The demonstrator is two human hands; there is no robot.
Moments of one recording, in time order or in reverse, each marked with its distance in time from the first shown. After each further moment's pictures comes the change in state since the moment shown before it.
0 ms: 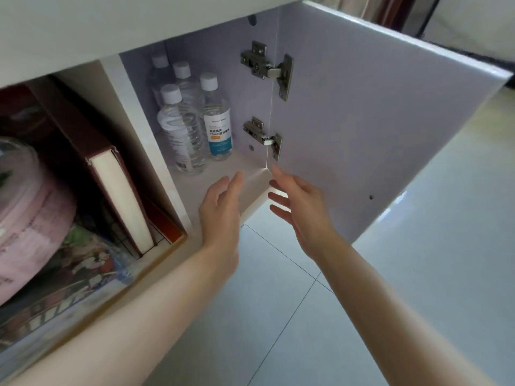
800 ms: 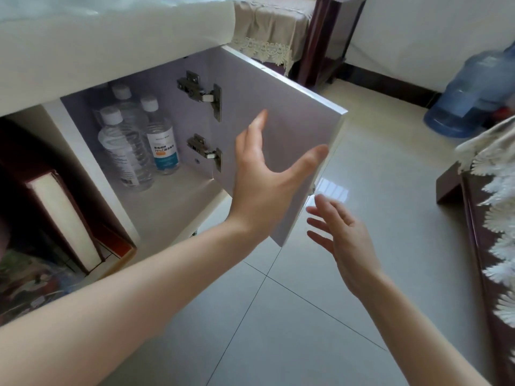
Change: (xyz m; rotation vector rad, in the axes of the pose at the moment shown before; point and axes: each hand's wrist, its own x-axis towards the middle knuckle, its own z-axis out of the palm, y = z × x) left_hand -0.103 0.060 0.085 0.267 -0.495 0.564; right_hand -0.097 -0.038 -0.114 -0.109 0.256 -0.130
